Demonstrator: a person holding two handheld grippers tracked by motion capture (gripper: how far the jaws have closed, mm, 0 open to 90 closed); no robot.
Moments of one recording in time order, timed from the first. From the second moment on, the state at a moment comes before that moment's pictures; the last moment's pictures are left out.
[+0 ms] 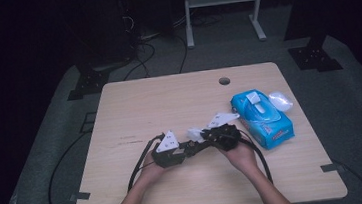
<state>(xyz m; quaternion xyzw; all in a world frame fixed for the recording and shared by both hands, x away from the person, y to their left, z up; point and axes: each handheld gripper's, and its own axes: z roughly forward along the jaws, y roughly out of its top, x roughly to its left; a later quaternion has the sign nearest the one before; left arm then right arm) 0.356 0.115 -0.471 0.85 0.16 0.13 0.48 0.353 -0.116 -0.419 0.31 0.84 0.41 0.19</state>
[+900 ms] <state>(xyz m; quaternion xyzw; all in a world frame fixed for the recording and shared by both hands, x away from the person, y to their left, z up) 0.357 0.117 -0.471 0.85 0.16 0.13 0.48 0.358 -0.131 -0.422 0.34 0.81 0.43 0.18</state>
